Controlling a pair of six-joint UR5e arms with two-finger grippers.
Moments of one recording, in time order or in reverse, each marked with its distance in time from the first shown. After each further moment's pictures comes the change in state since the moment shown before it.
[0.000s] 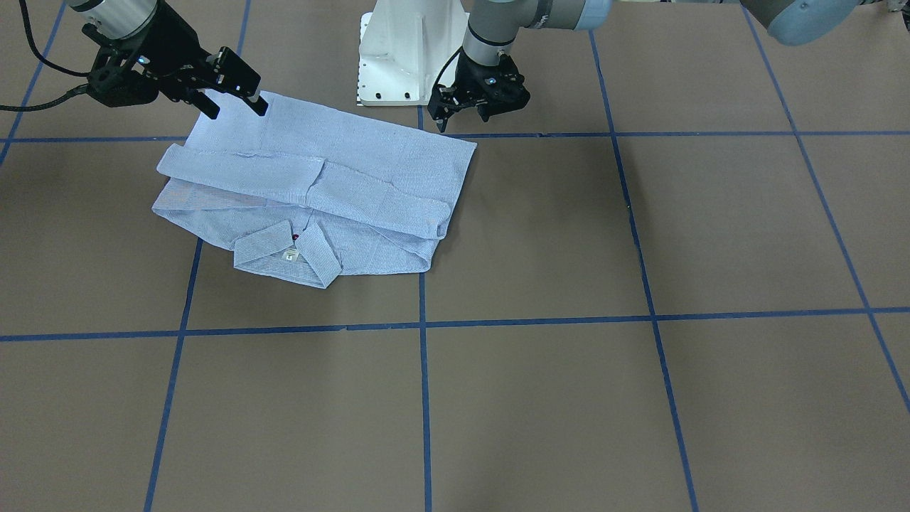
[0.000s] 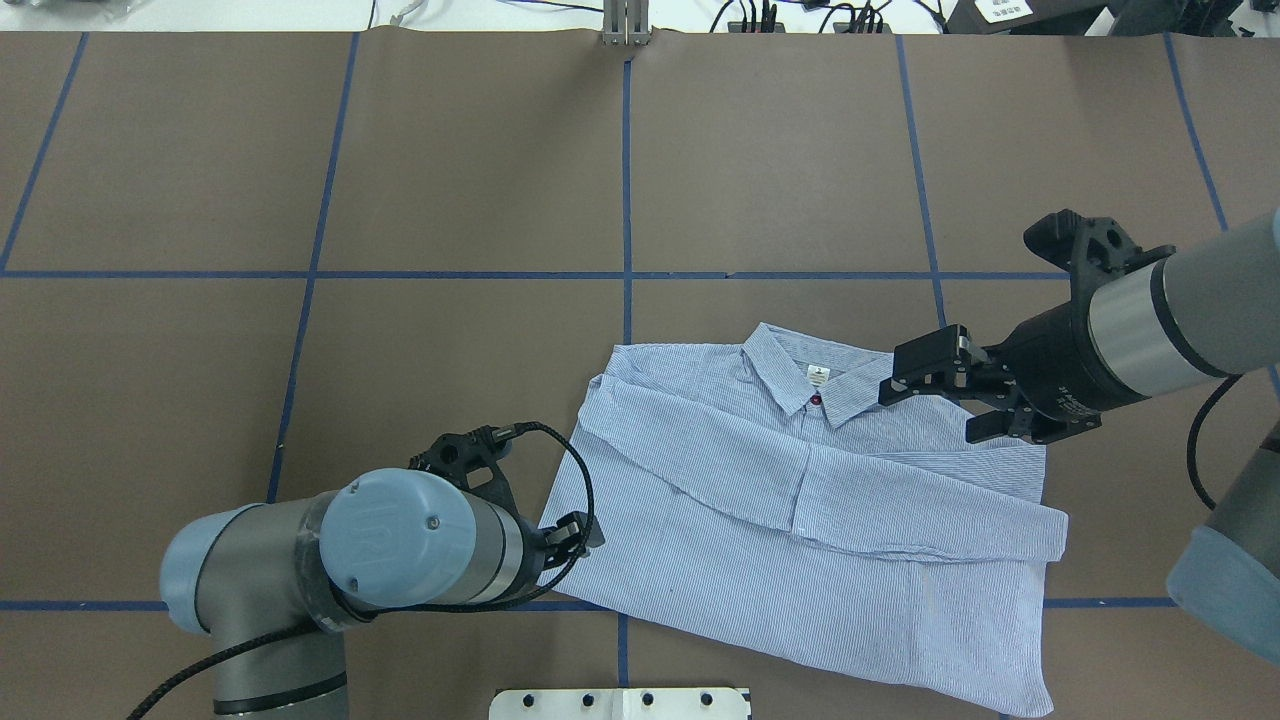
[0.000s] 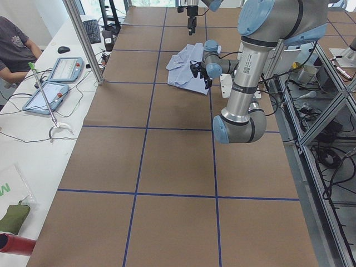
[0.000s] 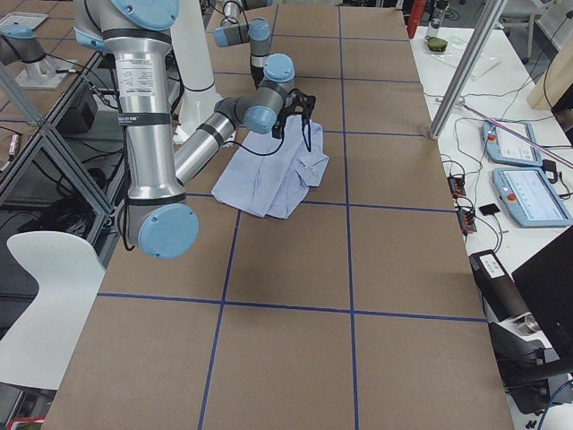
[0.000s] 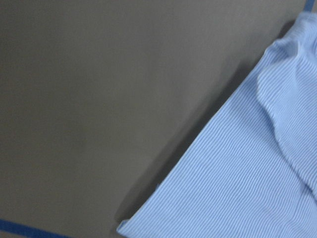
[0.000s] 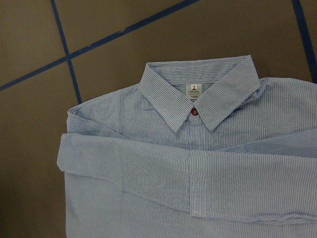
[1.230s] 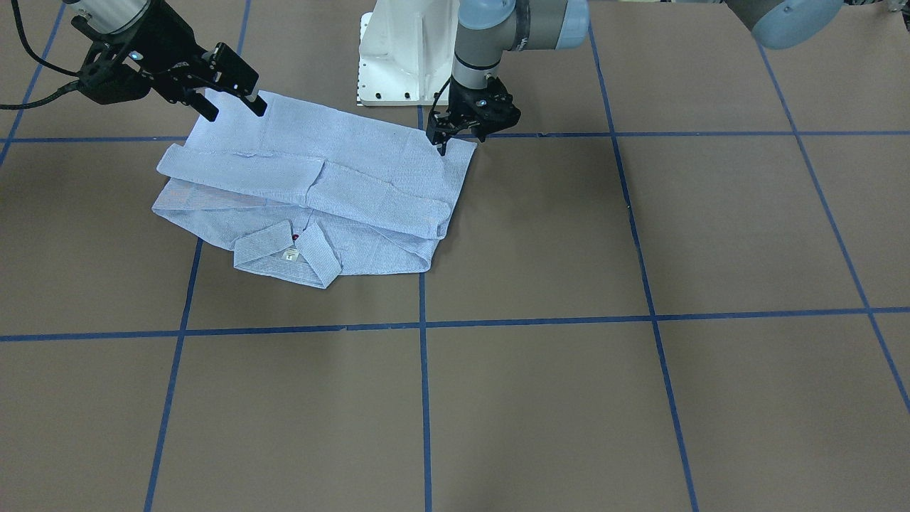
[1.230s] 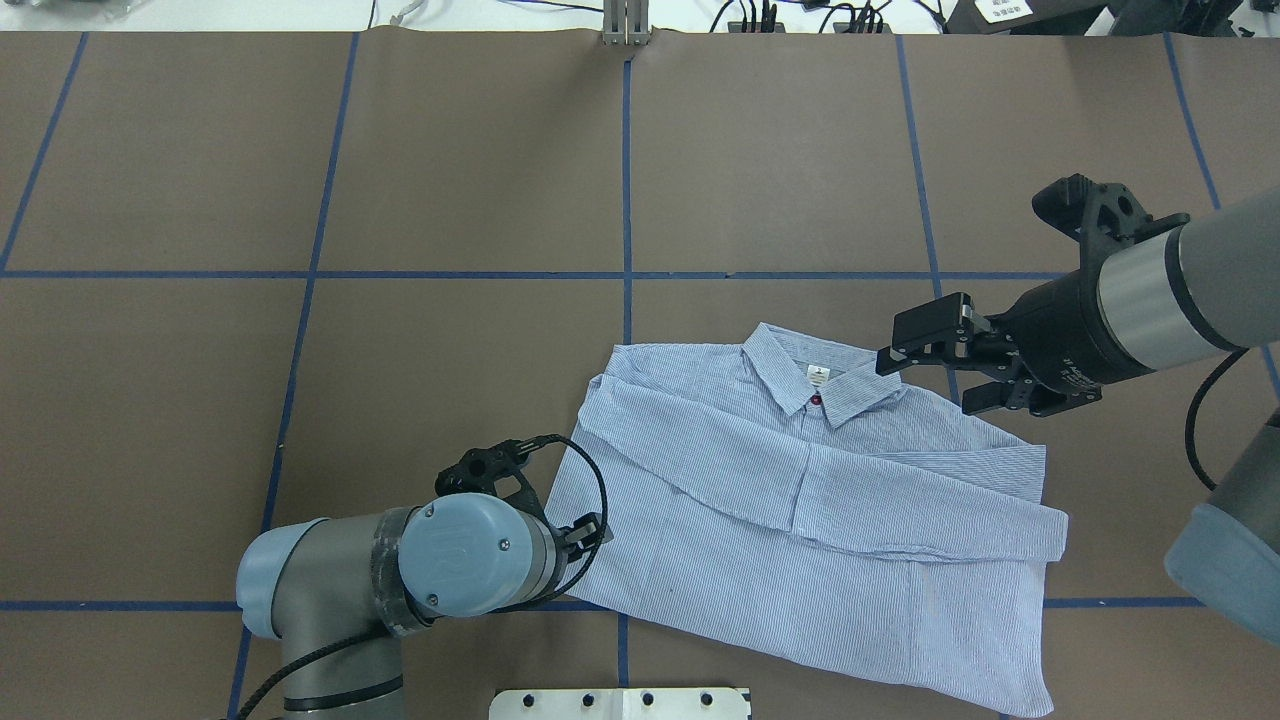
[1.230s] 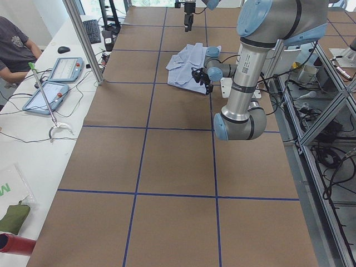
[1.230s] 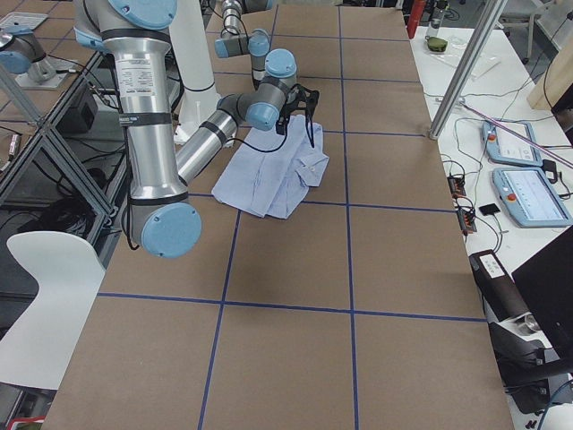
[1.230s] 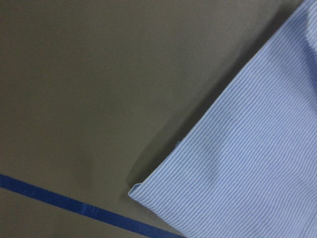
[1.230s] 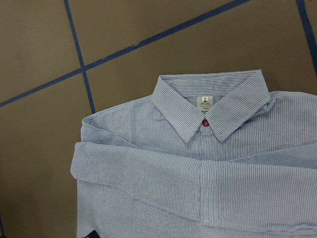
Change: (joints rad) left arm 0.008 -0.052 0.127 -0.006 0.079 -0.043; right arm 0.016 0.016 0.002 0.000 -0.004 -0.001
